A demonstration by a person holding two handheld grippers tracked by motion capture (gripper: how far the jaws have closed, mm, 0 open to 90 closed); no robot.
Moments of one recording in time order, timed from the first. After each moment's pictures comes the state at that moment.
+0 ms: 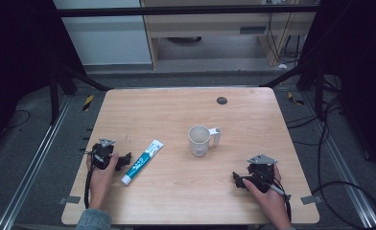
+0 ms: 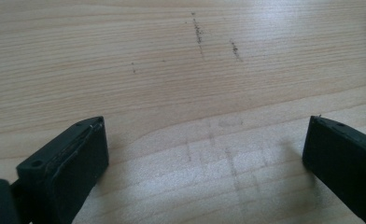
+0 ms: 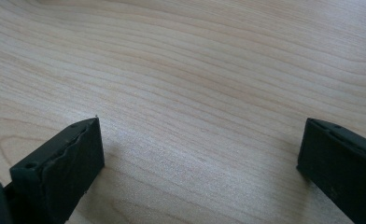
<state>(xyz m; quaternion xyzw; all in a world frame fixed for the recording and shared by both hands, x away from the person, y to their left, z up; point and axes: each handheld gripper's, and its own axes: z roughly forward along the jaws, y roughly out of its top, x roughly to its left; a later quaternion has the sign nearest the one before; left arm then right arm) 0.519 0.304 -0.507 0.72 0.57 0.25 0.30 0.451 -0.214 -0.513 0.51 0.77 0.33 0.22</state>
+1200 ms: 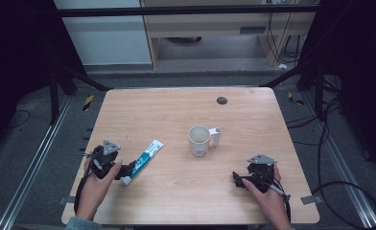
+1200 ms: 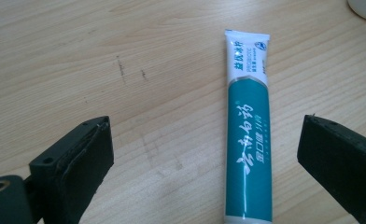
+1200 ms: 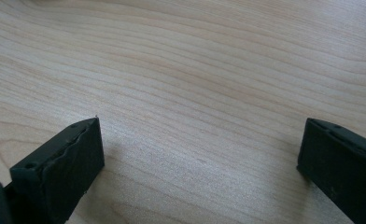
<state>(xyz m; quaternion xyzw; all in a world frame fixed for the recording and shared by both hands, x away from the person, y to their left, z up) 0.464 0.265 -0.438 0.80 0.46 0.24 0.30 0.451 -0.212 -0.513 0.51 0.76 0.33 0.22</state>
